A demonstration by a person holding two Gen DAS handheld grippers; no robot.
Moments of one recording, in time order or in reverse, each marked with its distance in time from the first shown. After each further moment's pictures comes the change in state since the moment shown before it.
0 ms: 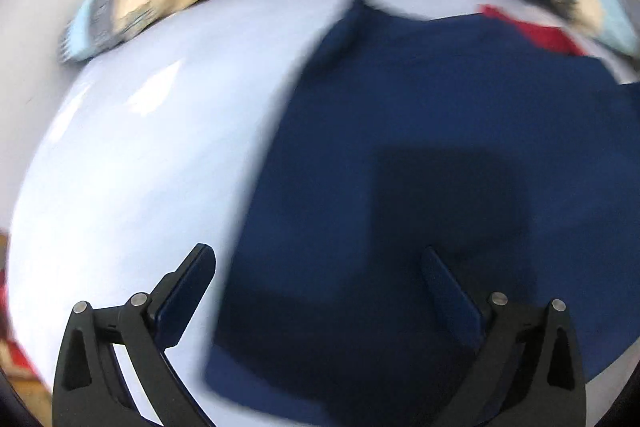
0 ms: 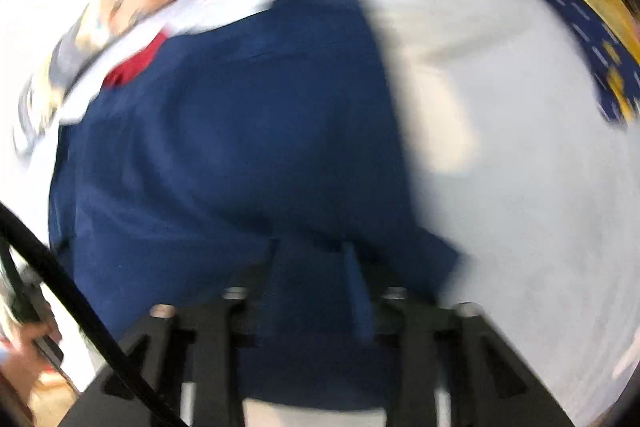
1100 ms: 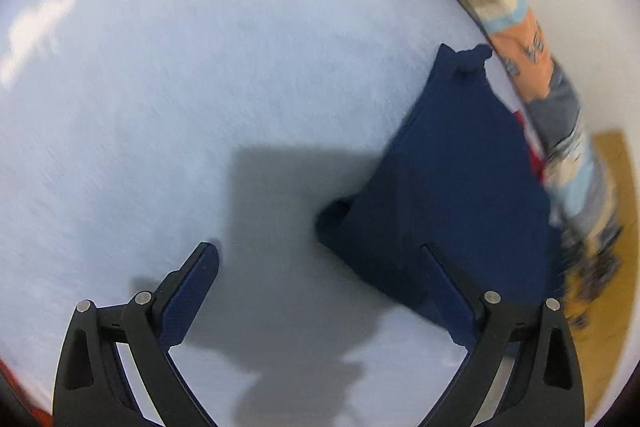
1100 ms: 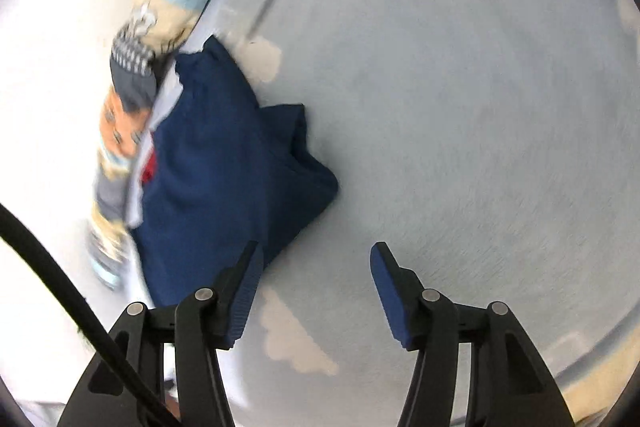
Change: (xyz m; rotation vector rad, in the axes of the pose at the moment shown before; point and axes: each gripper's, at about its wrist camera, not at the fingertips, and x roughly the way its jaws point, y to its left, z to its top) left arm -0.001 0.090 -0.050 -0.626 0.176 -0.487; right arm -0.055 -0.115 -0.137 0.598 -0.060 0.330
